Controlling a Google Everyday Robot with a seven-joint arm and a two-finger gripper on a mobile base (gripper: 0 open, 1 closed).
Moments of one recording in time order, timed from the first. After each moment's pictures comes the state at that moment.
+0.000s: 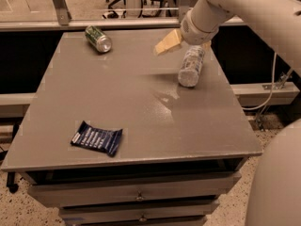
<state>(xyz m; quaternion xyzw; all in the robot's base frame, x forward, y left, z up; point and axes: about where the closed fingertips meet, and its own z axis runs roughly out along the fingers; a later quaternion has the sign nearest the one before) 0.709 -0.118 0.877 -0.15 0.95 0.10 0.25</state>
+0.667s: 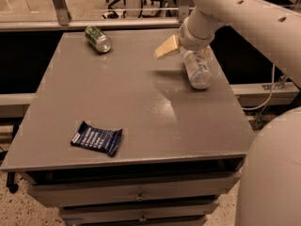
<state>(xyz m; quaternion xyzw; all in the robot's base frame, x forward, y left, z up) 0.720 -0.123 0.850 -0.09 0.96 0.08 0.24</state>
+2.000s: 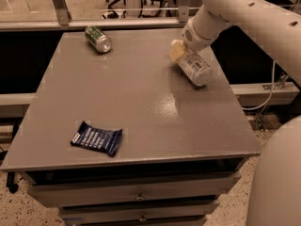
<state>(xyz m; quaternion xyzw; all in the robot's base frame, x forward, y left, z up) 0.724 -0.125 0.853 -0.23 0.93 0.08 0.26</state>
